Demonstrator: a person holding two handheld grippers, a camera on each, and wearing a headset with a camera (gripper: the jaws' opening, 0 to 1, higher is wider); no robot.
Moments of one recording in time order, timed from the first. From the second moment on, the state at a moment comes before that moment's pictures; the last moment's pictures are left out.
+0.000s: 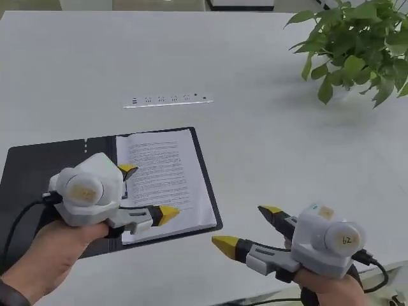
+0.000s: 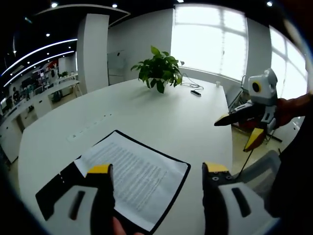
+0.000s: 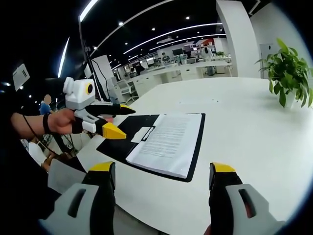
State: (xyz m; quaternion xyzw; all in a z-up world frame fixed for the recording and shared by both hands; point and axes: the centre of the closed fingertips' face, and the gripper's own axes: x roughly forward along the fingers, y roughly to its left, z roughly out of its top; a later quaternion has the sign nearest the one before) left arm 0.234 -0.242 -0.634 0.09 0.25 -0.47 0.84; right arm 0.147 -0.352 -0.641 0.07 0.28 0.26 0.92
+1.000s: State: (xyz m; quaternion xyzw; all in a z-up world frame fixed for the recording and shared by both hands) left arm 0.273 -0.306 -0.695 0.11 0.29 -0.47 0.82; right arm 0.150 -0.358 -0.652 0.09 0.29 0.26 0.92
